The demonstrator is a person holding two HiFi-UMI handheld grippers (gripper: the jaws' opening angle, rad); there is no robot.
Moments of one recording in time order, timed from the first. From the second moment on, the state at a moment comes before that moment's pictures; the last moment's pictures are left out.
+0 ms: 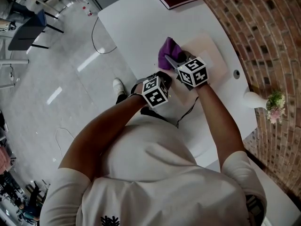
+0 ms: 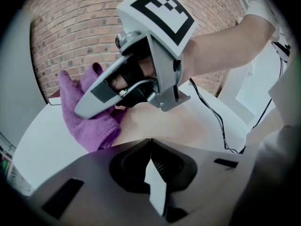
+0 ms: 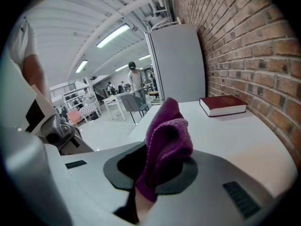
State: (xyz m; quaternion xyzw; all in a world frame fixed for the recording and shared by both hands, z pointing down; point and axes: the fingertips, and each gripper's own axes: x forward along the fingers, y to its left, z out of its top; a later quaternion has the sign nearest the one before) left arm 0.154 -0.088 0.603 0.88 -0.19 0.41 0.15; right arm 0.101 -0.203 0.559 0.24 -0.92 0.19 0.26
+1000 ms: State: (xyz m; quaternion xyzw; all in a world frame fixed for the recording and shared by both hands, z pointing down) left arm 0.159 -0.093 0.603 0.88 -0.19 0.41 0.14; right arm 0.294 -0.348 0.565 0.48 -0.81 0.15 0.31
